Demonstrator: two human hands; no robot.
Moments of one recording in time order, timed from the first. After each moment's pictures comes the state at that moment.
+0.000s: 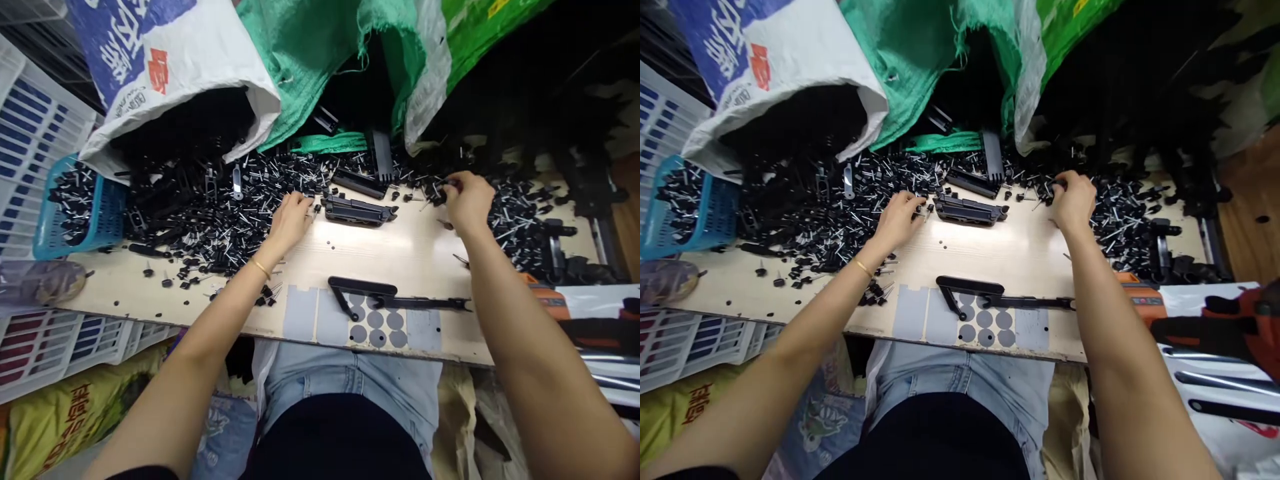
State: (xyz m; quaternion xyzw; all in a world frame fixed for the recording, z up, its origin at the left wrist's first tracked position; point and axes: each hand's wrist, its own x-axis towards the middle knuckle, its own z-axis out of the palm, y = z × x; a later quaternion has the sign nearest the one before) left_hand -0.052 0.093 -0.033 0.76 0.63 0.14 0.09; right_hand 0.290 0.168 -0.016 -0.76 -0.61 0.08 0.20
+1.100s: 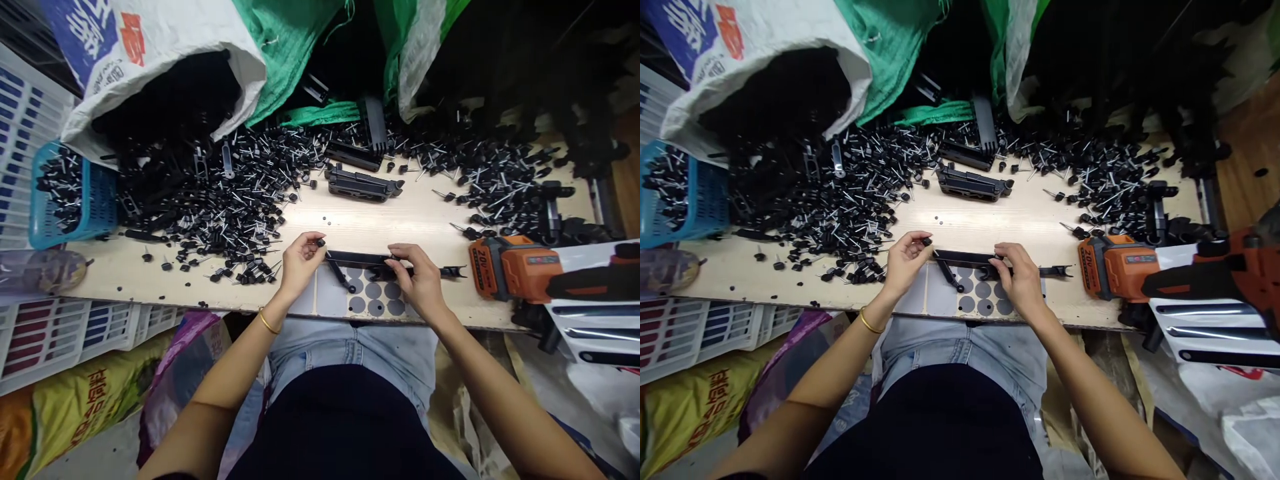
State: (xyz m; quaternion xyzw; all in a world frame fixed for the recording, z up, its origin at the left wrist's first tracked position) left_hand -0.001 -0.037 -0.047 0.47 0.60 0.46 0.46; right_hand 0.237 -0.040 -0.029 -0.55 -0.73 0.24 0.33
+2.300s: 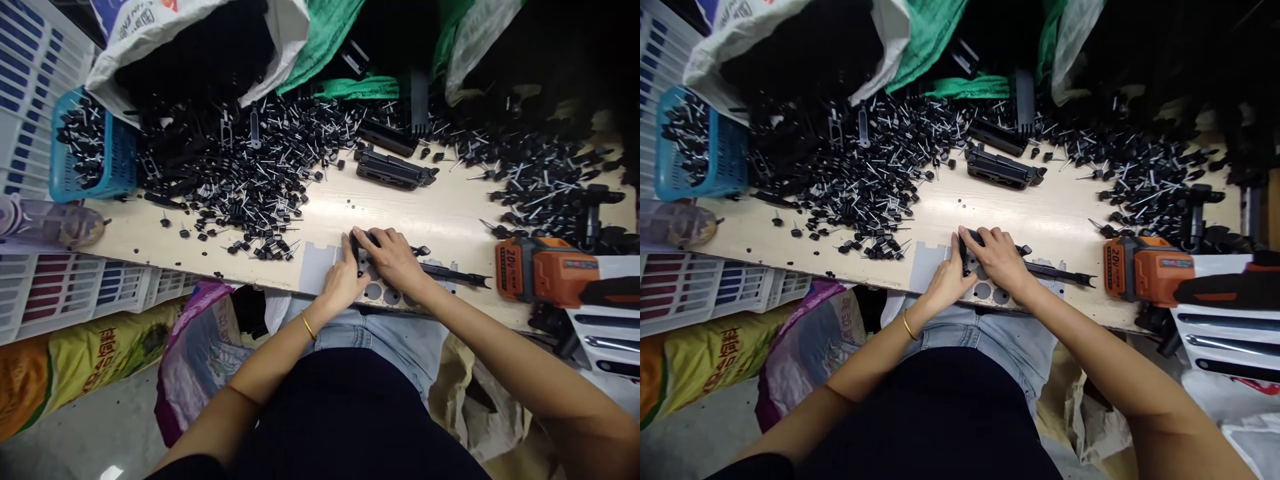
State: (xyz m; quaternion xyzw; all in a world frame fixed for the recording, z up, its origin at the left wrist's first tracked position) left_hand 0.045 -0.075 -0.033 0.58 0.70 0.06 0.41; right_hand 0.182 -0.020 -0.044 -0.35 -0.94 0.03 0.03
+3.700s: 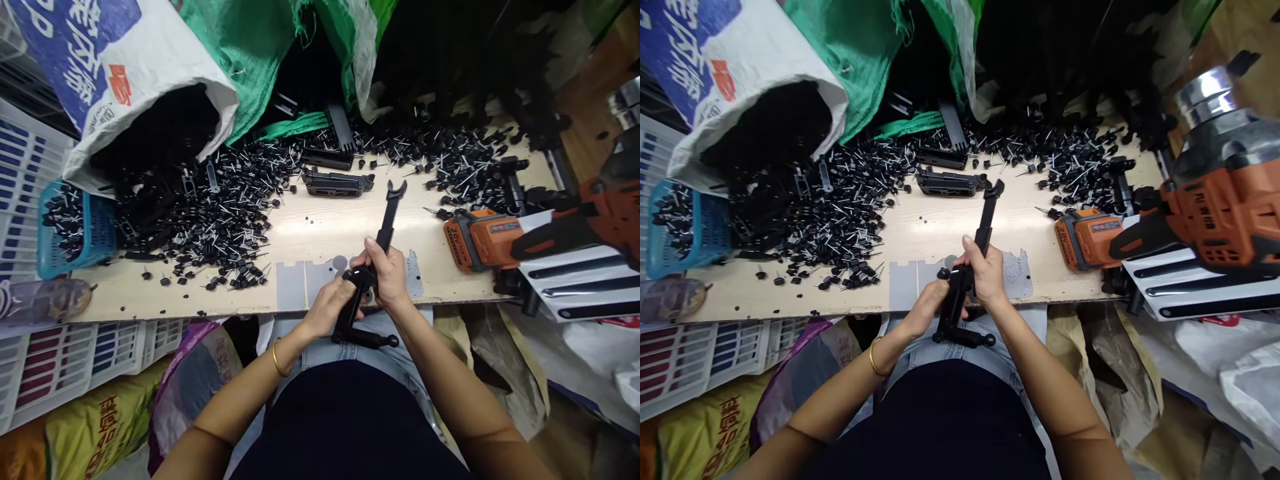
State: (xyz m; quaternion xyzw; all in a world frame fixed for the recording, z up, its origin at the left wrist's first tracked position) left_hand 0.061 -0.107 -0.003 0.48 0.49 0.24 0.69; right_hand 0.184 -0.060 0.002 -0.57 -0.29 0.56 0.52
